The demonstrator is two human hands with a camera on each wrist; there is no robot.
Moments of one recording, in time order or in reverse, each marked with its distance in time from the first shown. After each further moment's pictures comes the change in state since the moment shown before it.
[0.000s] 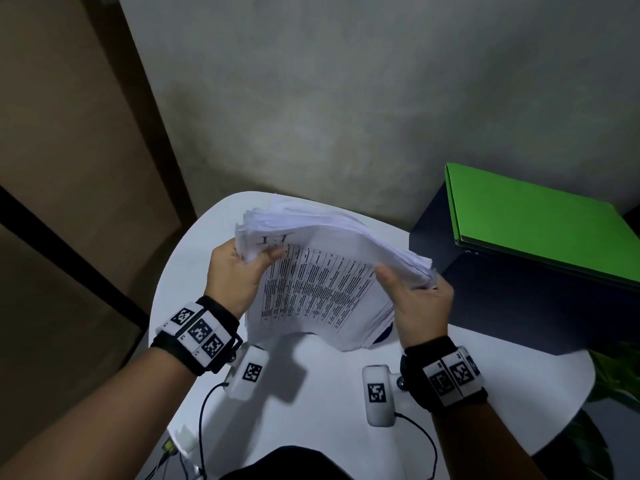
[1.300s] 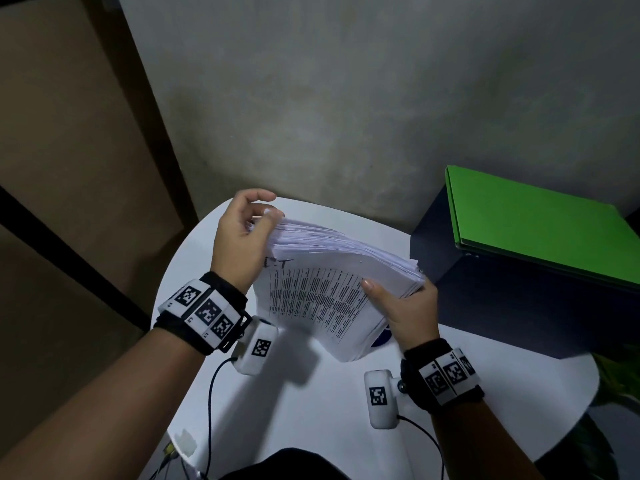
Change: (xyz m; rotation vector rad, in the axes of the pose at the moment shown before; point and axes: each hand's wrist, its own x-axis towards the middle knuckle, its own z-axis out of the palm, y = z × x) left_hand 0.030 0.038 0.016 0.077 0.078 0.075; right_hand 0.003 0.013 -0.005 -0.012 -0.159 0.067
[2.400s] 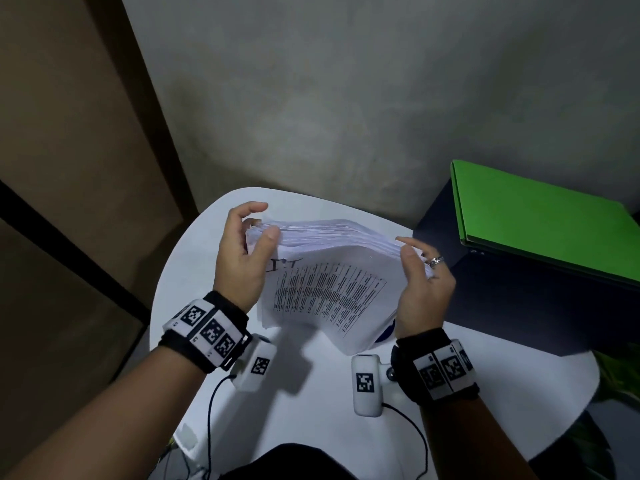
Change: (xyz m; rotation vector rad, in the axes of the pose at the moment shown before) left_hand -0.026 -0.026 -0.008 0.000 -0.023 0.062; right_hand 0.009 -0.022 0.024 0.054 0.289 -0.157
